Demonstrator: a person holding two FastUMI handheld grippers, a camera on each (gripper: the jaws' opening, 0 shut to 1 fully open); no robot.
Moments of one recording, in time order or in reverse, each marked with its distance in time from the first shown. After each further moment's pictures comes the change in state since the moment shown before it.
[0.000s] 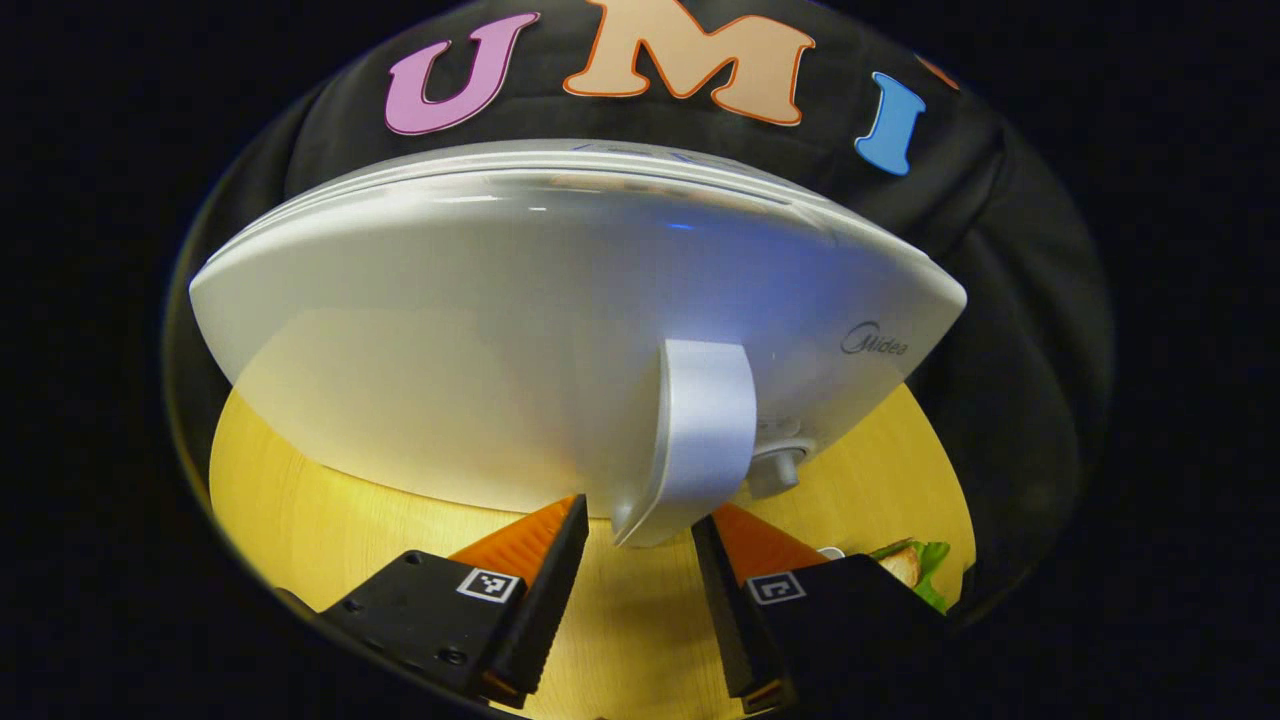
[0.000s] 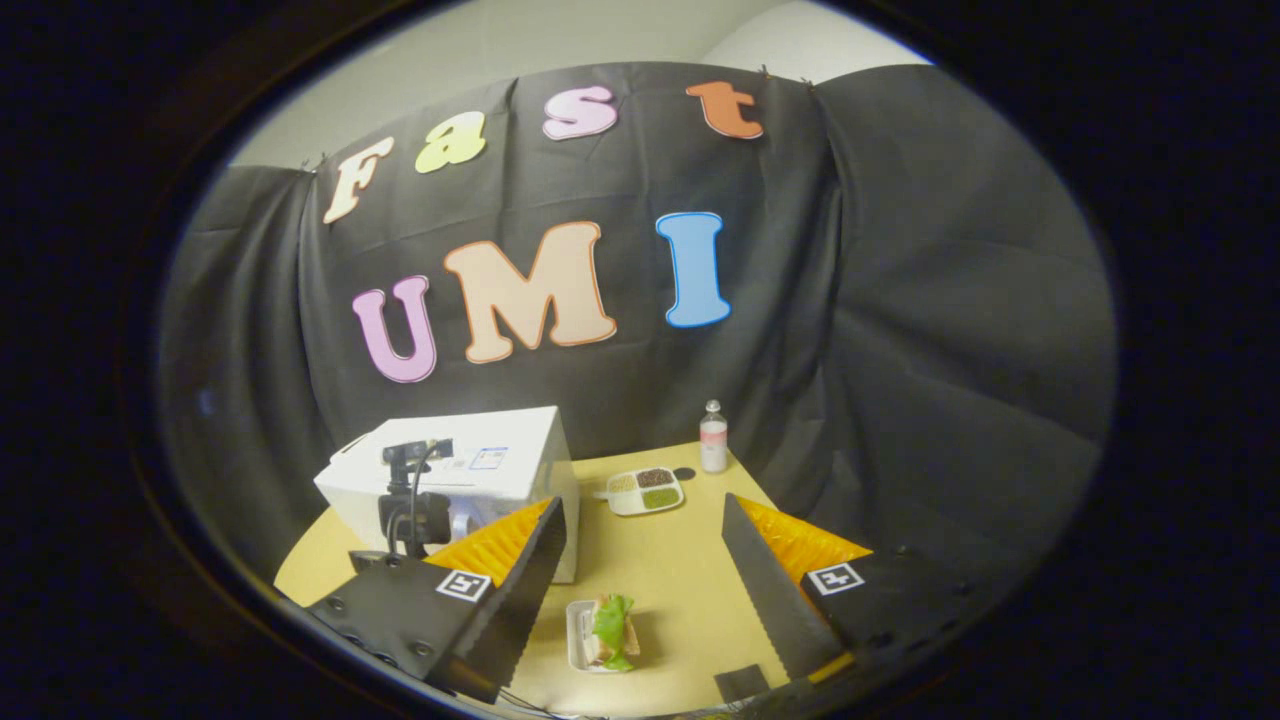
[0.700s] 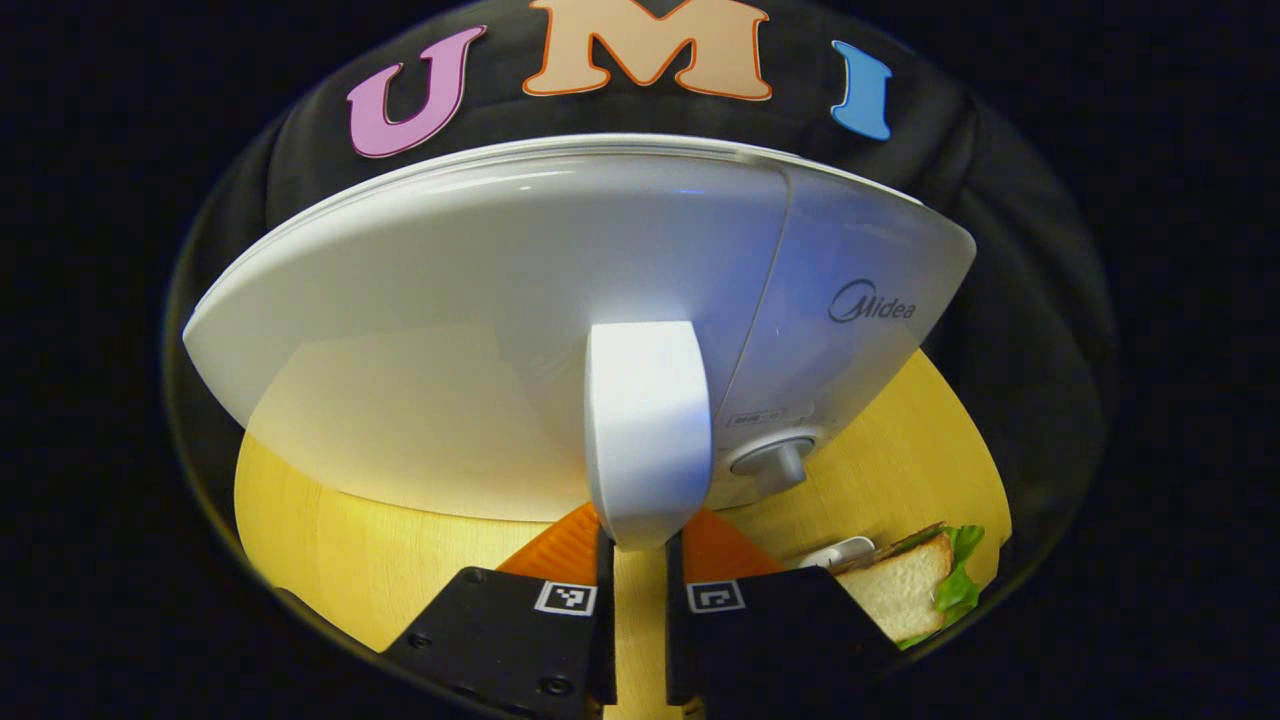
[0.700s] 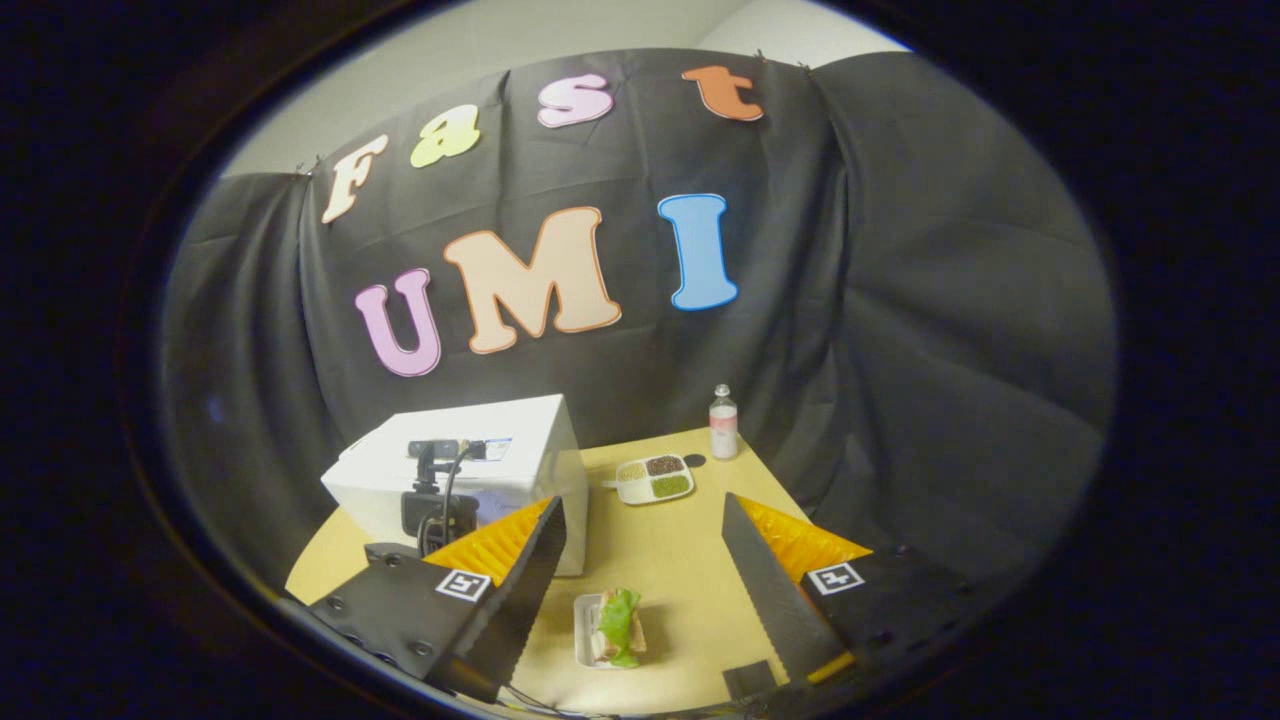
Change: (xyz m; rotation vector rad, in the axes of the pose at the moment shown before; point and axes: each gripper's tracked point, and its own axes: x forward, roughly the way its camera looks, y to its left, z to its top) left arm 0.009 -0.003 -0.005 0.107 0.021 0.043; right arm 0.009 0.000 -0.008 0.037 0.040 0.034
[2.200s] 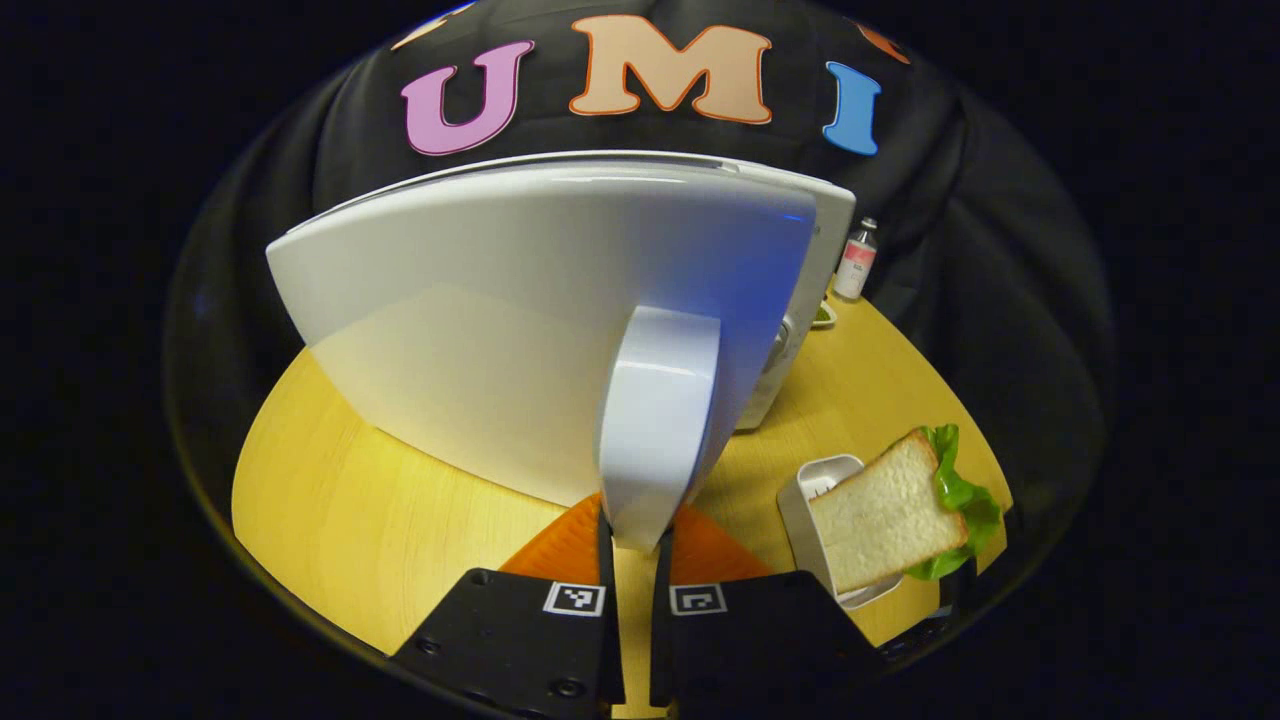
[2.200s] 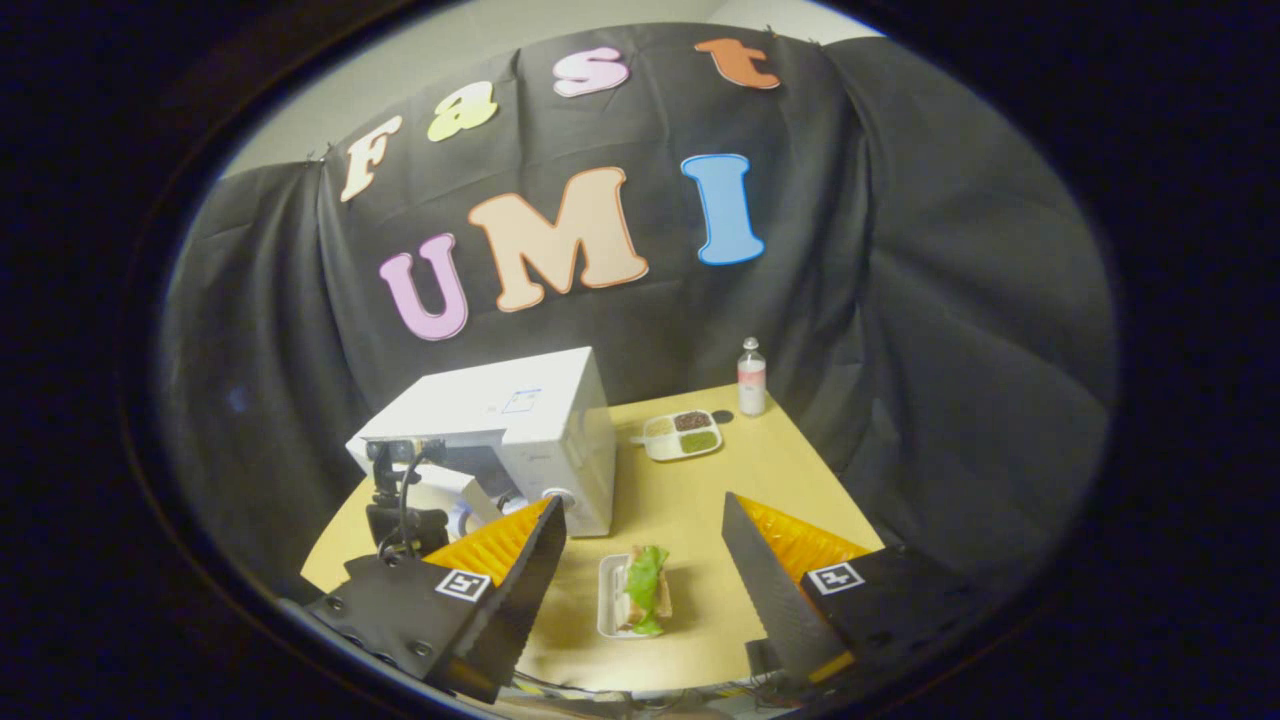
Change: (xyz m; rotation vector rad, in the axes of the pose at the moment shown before) left arm -0.081 0.019 -0.072 -0.011 -0.076 0.040; right arm -0.009 0.025 -0.051 -0.011 0.129 0.097
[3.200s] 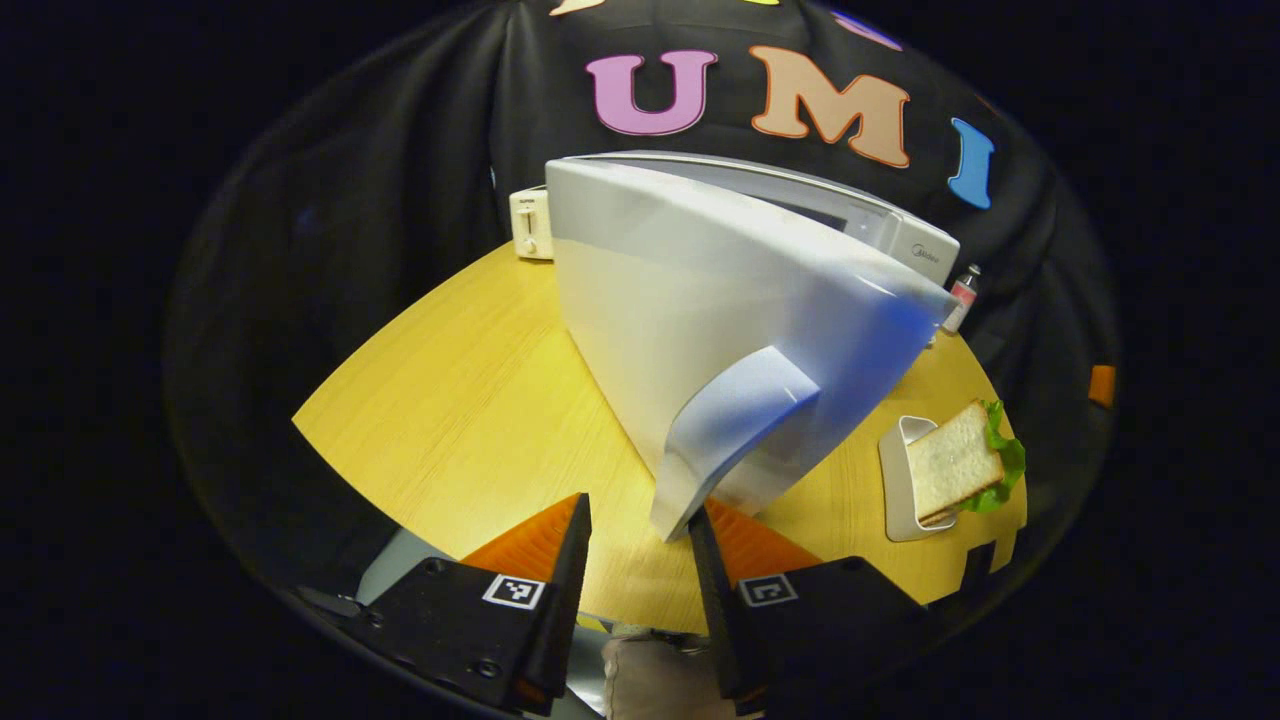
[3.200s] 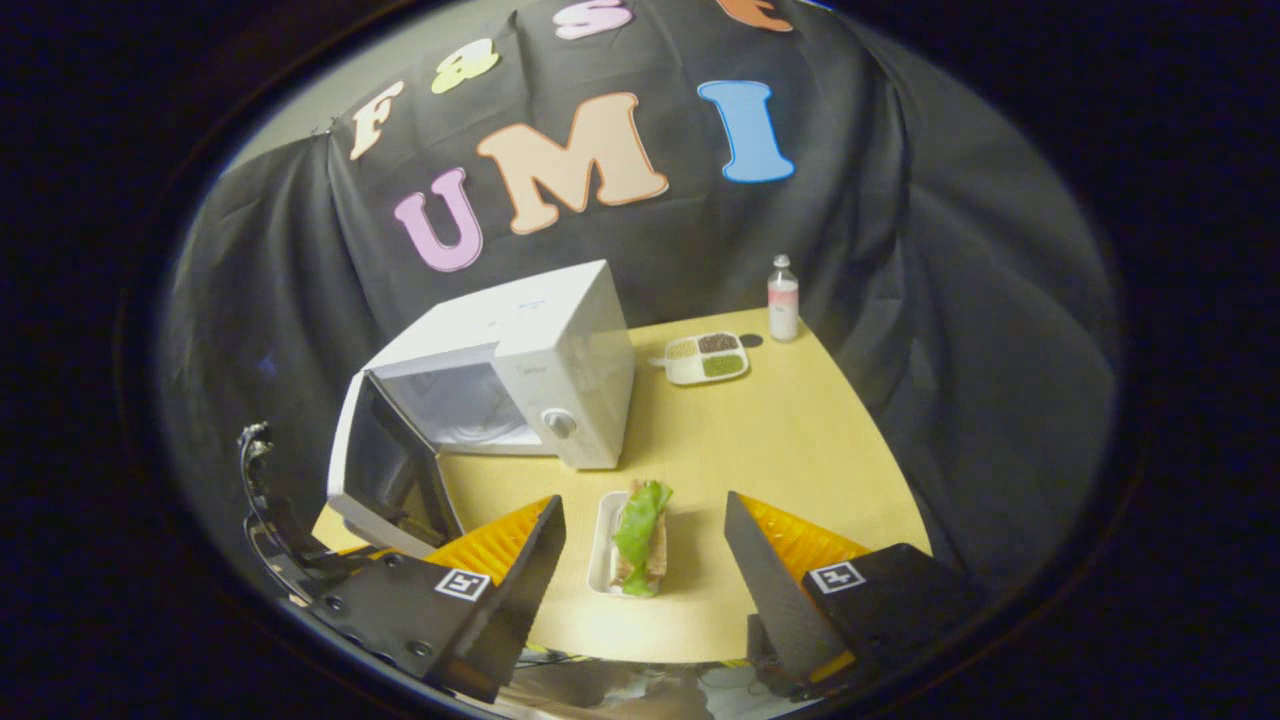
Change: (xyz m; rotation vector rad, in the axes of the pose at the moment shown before) left arm -0.123 0.107 -0.083 -0.274 0.016 0.299; right arm 0.033 -0.026 -0.080 -0.005 0.246 0.092
